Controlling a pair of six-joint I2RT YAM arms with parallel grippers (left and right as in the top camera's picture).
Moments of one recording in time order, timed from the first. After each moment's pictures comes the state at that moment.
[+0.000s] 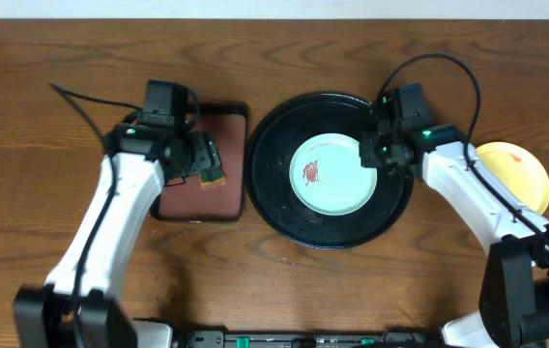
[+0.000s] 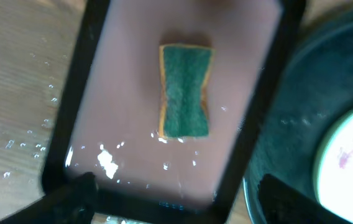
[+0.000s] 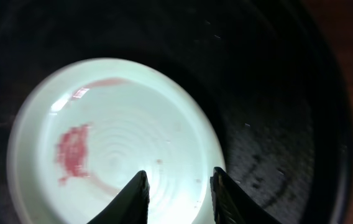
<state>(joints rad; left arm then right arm) -0.13 1.52 1.18 -0.89 0.00 -0.44 0.26 1.70 1.14 -0.57 -0.13 0.25</state>
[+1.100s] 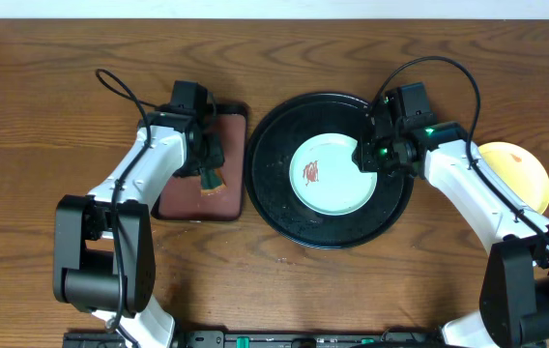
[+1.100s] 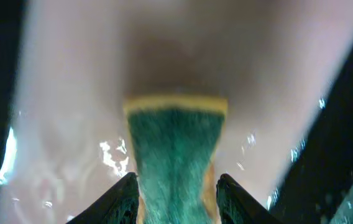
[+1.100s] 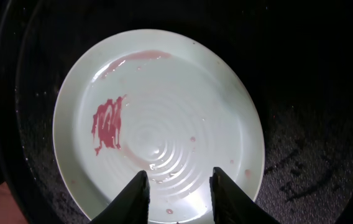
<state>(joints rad) -0.14 1.82 1.19 -0.70 -0.01 -0.43 0.26 1.70 1.15 -0.63 -0.25 0.23</state>
